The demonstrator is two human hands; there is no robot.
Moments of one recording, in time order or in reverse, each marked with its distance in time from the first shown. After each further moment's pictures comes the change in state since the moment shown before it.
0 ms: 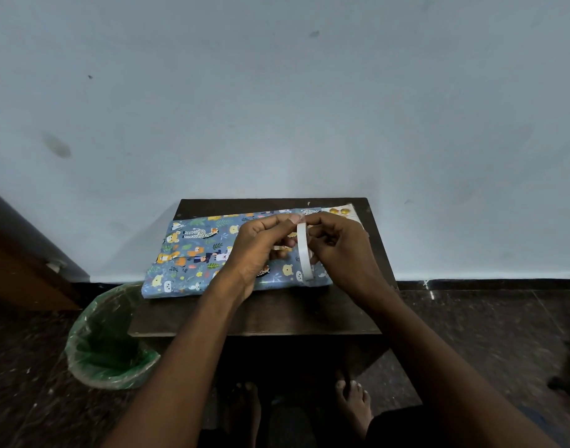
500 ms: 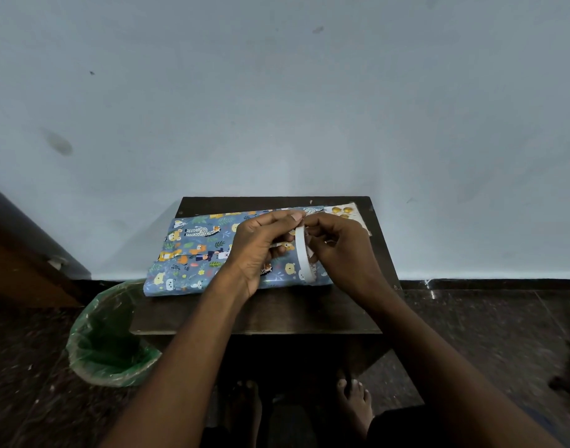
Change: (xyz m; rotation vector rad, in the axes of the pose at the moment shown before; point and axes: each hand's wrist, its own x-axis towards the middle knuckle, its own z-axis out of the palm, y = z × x) left_hand 0.004 -0.003 0.000 -0.135 0.059 -0.047; right_hand -0.001 0.000 0.003 -0.032 -0.009 -0.064
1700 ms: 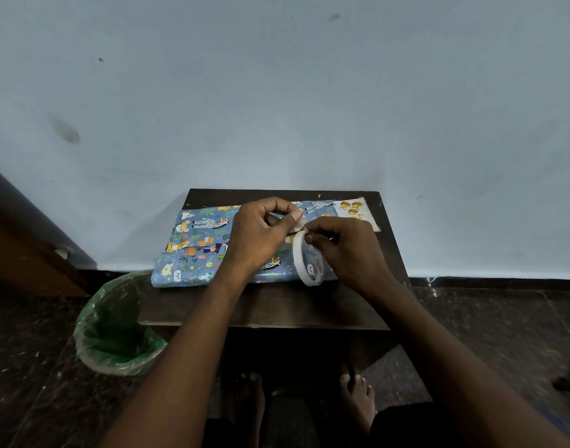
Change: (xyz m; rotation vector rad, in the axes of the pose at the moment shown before) left_hand 0.008 0.001 -0.020 0.547 0.070 0.394; right_hand 0.004 0.010 0.004 -0.238 -0.040 -0.073
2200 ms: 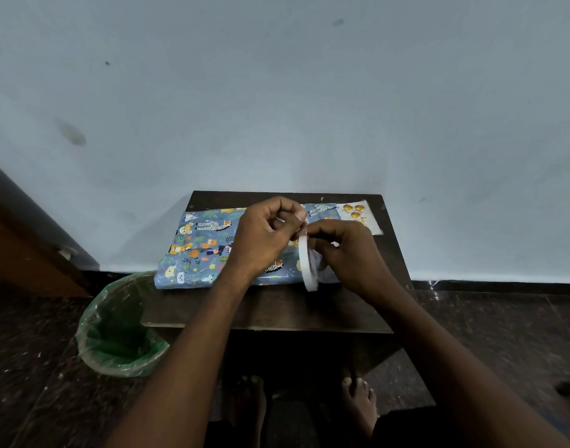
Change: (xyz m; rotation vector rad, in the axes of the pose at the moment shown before) left_hand 0.000 0.002 -0.001 -0.066 -0.062 0.074; right_hand 0.001 -0.005 0.001 0.163 -0.083 0.071
